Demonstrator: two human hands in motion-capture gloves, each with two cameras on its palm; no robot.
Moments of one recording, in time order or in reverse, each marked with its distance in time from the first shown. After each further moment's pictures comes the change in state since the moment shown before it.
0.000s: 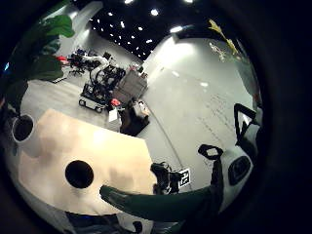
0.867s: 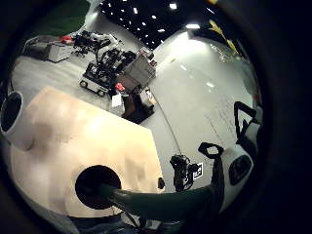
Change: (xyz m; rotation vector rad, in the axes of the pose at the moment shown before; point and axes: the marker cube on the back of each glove) left arm -0.150 0.017 0.017 -0.066 0.058 -0.186; right arm -0.006 0.035 -0.018 0.020 0.096 0.012
